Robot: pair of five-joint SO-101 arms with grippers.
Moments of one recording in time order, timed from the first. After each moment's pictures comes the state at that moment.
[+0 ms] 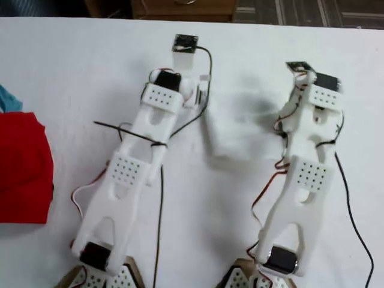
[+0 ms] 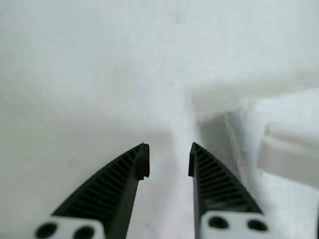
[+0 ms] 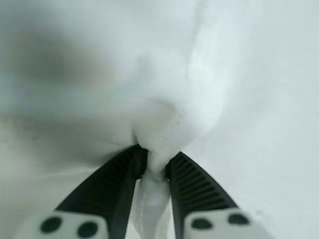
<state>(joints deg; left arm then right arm) 12.8 70.0 -77.9 80.2 15.1 18.7 64.0 -64.5 99.4 26.5</state>
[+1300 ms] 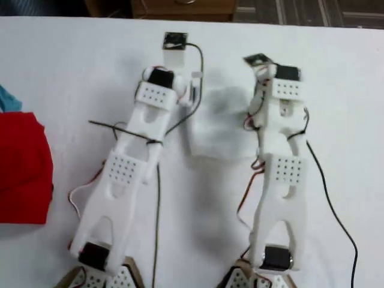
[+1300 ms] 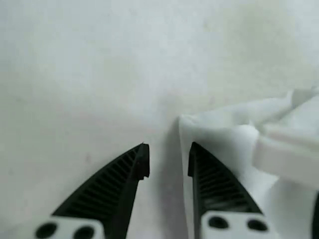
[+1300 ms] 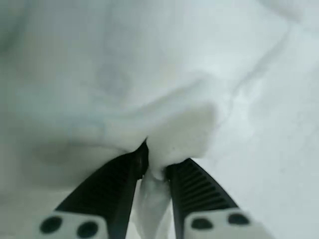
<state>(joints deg) 12.0 70.0 -78.0 82.3 16.7 2.5 64.0 -67.5 100.0 29.2</state>
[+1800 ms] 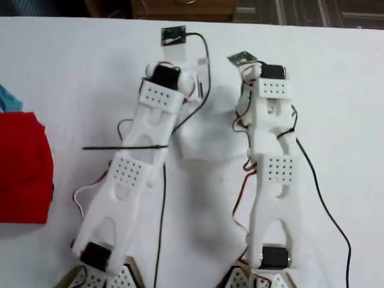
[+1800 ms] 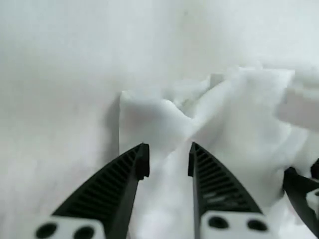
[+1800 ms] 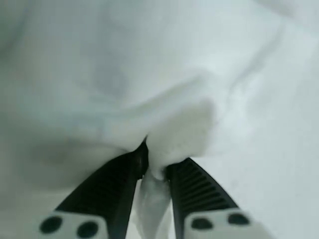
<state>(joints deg) 14.7 68.7 -93.6 98.4 28.3 -1.4 64.0 -67.5 98.3 29.2</state>
